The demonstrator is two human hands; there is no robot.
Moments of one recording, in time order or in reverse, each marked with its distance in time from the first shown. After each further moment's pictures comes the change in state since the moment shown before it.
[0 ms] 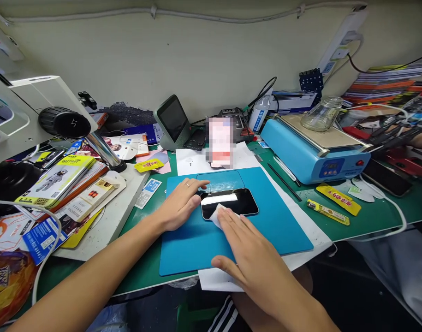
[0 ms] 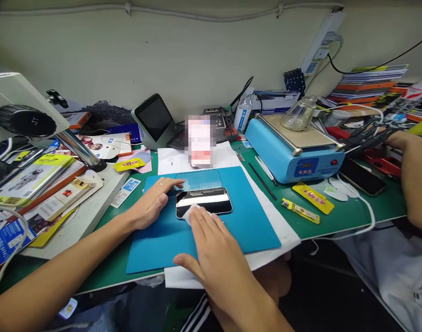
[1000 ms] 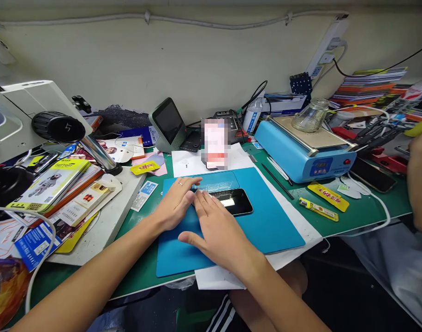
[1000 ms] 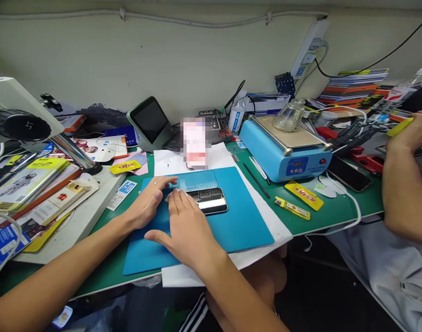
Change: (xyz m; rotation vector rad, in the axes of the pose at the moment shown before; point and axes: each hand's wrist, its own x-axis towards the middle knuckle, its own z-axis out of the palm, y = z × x) left_hand 0.001 -0.002 0.006 0.004 0.117 -0.054; right_hand 0.061 -0.021 0.006 0.148 0.038 0.002
